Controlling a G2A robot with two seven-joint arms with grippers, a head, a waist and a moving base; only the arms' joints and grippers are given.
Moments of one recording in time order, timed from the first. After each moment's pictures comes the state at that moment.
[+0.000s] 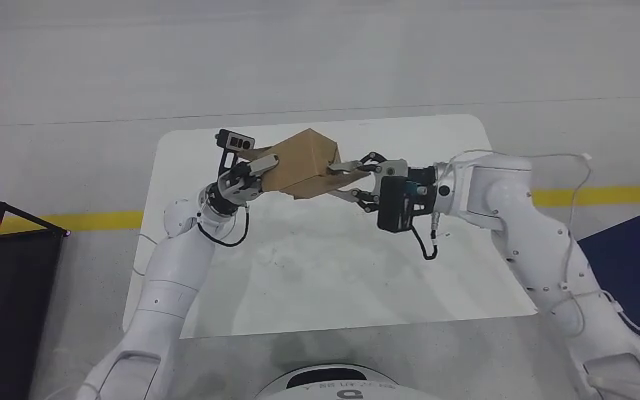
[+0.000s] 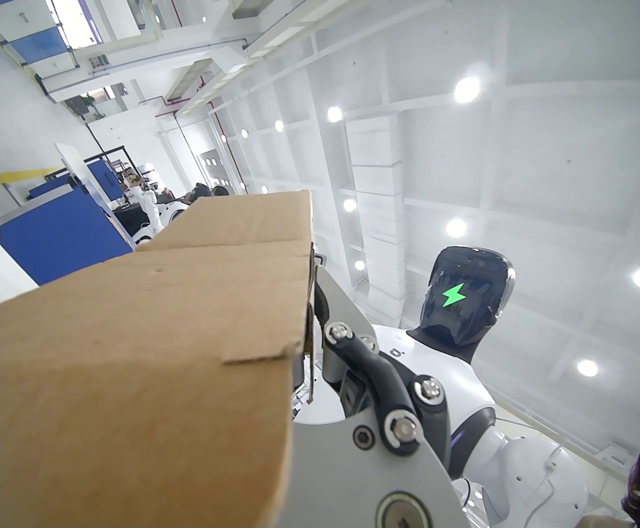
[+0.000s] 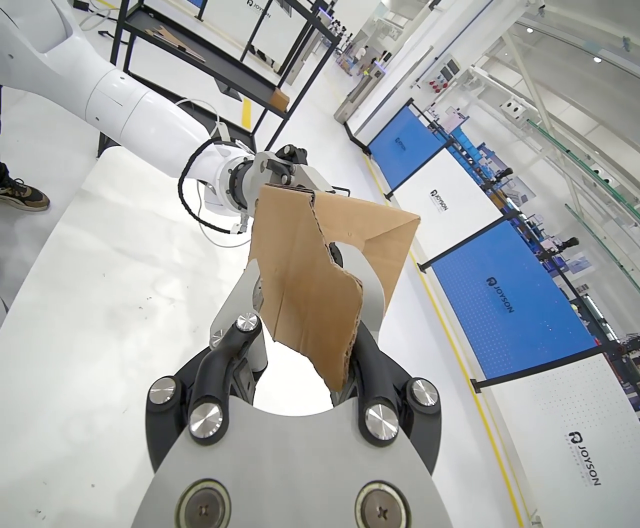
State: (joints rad) left arm 1.14 -1.33 -1.33 -1.21 -0.96 -0.44 -1.38; right arm -1.06 -0.96 1.11 -1.87 -1.41 -0.90 -0.14
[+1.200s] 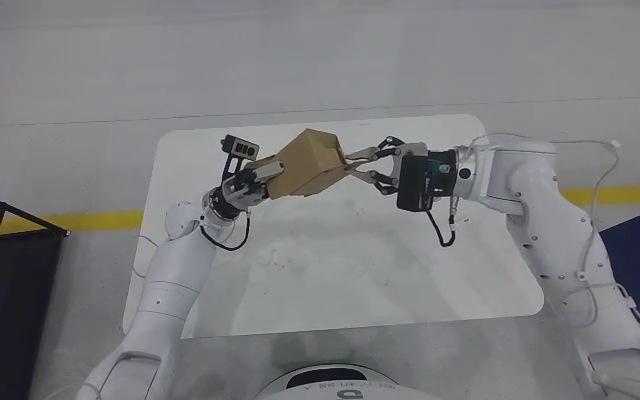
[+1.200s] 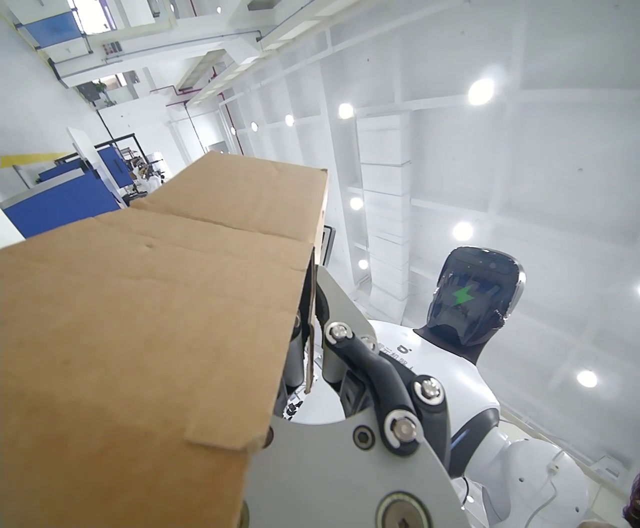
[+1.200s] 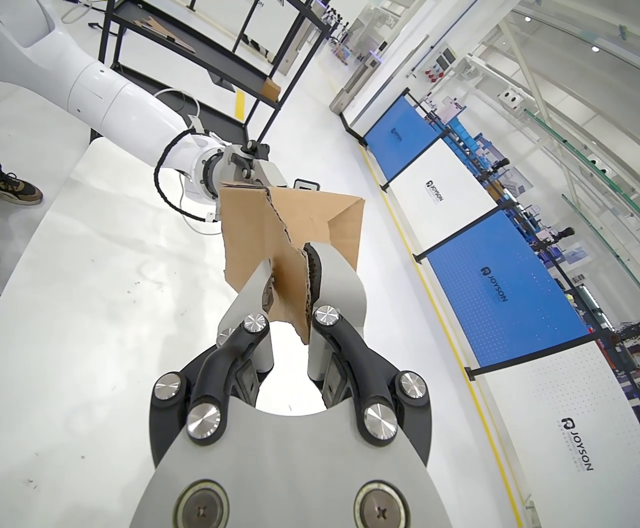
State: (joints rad) left arm 1.14 -1.33 -1.32 -1.18 -0.93 -0.42 -1.40; right arm -1.04 -0.96 1.20 -1.84 -1.38 -0.97 -0.11
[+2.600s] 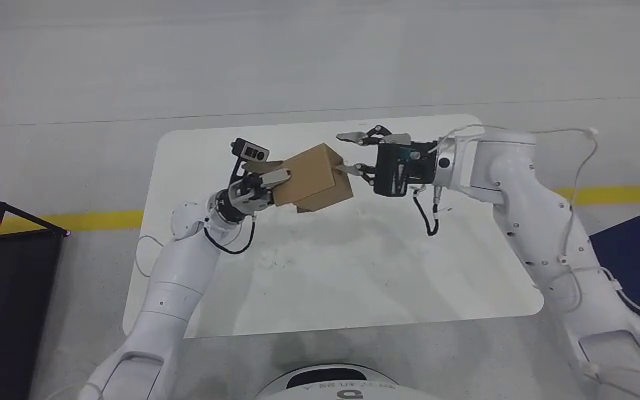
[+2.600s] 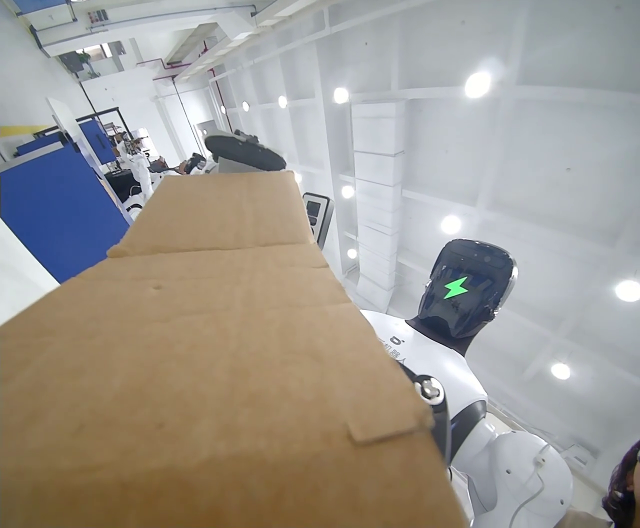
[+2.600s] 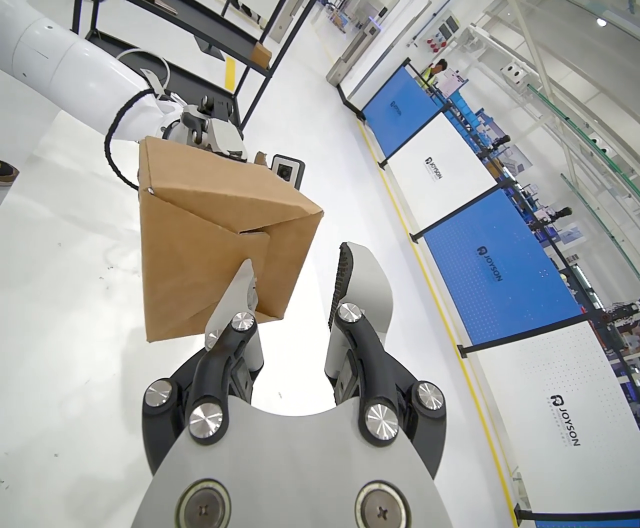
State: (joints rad) left arm 1.14 -1.34 -1.29 -1.19 -0.95 -0.38 -1.44; right arm -0.93 -0.98 1.08 -1.75 -1.40 -0.92 -0.06
